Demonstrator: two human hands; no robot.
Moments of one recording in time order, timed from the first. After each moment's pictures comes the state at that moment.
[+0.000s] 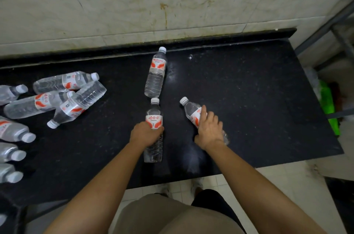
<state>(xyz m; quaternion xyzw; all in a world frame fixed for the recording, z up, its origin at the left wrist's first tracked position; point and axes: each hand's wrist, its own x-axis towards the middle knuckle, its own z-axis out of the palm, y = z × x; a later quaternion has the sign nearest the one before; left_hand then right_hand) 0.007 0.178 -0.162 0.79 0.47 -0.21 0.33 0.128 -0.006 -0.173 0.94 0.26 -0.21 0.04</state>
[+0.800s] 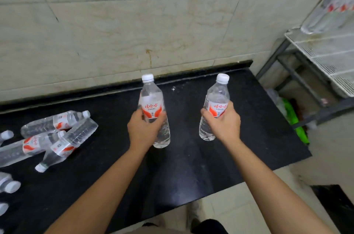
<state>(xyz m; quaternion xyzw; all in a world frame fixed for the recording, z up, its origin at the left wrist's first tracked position) 0.051 0.179 -0.052 0.74 0.37 0.18 0.53 0.170 -0.026 -0.030 0.91 0.01 -0.04 -0.41</state>
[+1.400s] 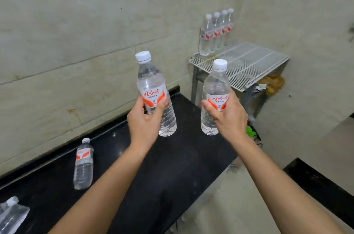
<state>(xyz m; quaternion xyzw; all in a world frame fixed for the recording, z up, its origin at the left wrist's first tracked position) 0.157 -0.029 0.100 0.75 0.06 0.27 0.60 0.194 -0.247 0.093 0.89 -0.01 0.22 -0.39</state>
